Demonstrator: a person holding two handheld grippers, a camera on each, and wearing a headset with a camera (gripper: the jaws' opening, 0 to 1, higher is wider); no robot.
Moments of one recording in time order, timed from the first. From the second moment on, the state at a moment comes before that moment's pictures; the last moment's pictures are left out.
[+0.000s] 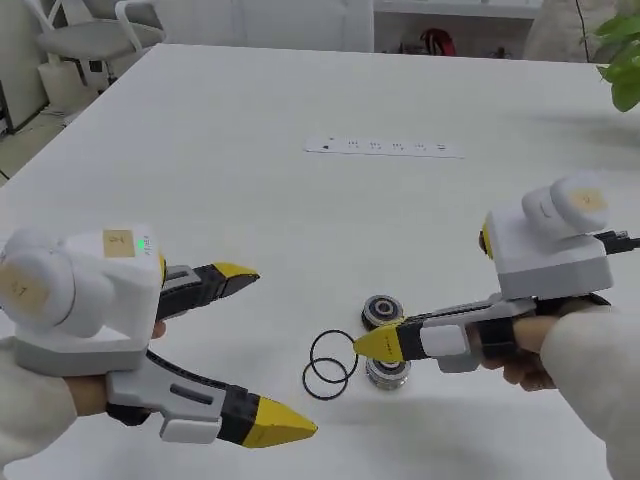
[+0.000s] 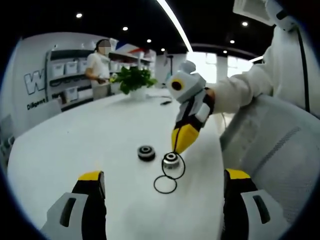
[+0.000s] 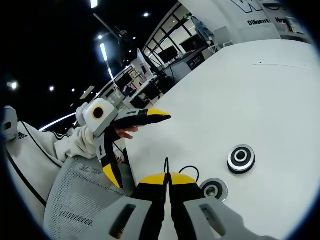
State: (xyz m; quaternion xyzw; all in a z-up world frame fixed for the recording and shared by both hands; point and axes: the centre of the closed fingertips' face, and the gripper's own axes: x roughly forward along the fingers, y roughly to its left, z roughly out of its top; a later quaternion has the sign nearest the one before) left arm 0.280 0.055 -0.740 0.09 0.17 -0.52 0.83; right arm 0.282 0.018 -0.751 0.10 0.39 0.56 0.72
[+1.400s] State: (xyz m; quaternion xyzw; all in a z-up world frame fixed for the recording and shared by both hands) left arm 0.275 0.053 -0.746 0.09 0.18 -0.53 0.83; right arm 0.265 0.024 -0.778 0.06 0.42 0.57 0.70
